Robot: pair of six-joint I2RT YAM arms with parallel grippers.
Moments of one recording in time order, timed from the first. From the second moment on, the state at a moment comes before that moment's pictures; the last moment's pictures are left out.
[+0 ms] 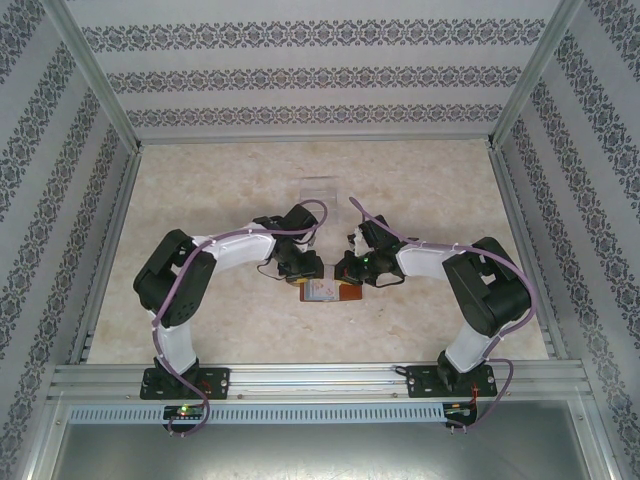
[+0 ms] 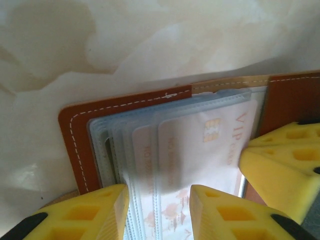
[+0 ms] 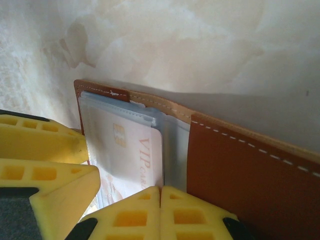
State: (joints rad) left arm -0.64 1.86 1.17 -0.59 0.34 -0.69; right arm 0.50 1.70 0.77 -0.15 -0.59 0.73
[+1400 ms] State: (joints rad) left arm -0.65 1.91 1.25 -0.72 0.24 -0.61; right arm 0.50 1.66 0.79 -0.24 -0.52 0.73
